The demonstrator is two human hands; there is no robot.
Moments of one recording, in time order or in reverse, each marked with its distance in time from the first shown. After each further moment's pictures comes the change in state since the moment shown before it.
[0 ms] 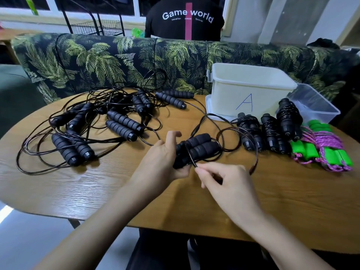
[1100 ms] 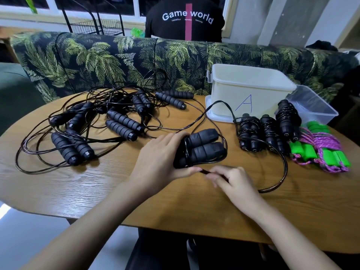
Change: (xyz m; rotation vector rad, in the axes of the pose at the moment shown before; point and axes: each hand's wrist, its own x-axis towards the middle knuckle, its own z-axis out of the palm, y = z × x) left_hand 0.000 -0.008 -0.006 0.181 0.099 0.181; right_hand 0.010 0.062 0.000 -0.058 -0.244 0.008
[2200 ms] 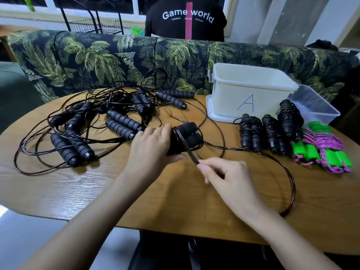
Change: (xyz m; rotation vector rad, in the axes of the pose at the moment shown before) left_hand 0.016 -0.022 0.002 0.422 -0.109 -0.167; right_hand 0.003 -0.050 0.001 0.076 0.216 -0.051
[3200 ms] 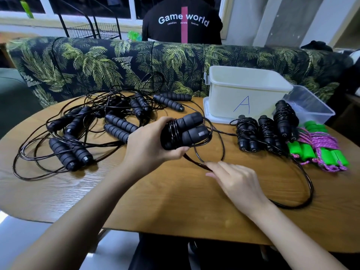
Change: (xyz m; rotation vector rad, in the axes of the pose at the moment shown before) left_hand 0.010 -0.002 -0.022 -0.492 0.159 -0.071; right_hand 0.002 0.064 -0.001 -0.635 0.153 -0.594
